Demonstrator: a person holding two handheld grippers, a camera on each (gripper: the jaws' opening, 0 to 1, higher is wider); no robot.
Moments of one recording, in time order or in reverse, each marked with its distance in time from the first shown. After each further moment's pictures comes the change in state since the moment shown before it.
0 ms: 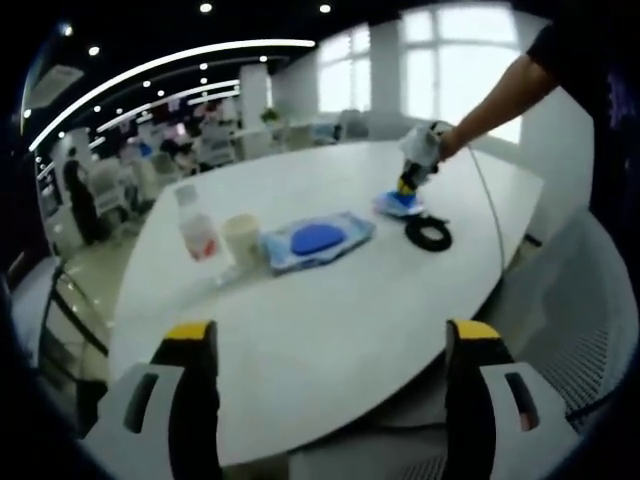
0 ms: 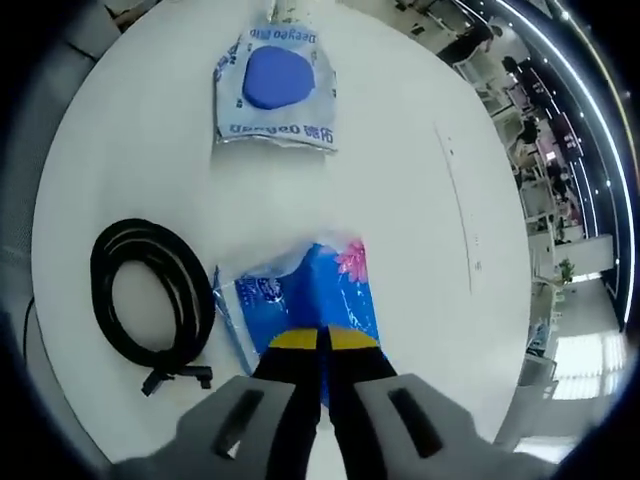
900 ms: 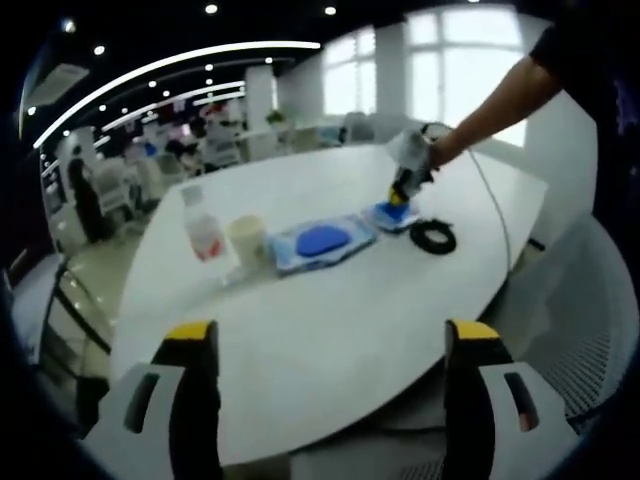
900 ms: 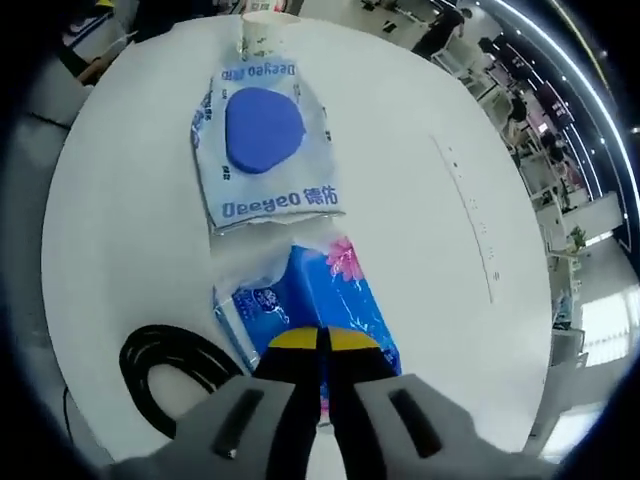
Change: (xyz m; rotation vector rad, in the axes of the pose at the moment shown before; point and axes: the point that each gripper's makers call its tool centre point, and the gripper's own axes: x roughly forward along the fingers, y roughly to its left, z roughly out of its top) left arm -0.001 0.005 -0.001 -0.010 -0.007 0.019; right arm 0.017 0.010 0.051 0.211 -0.051 0.044
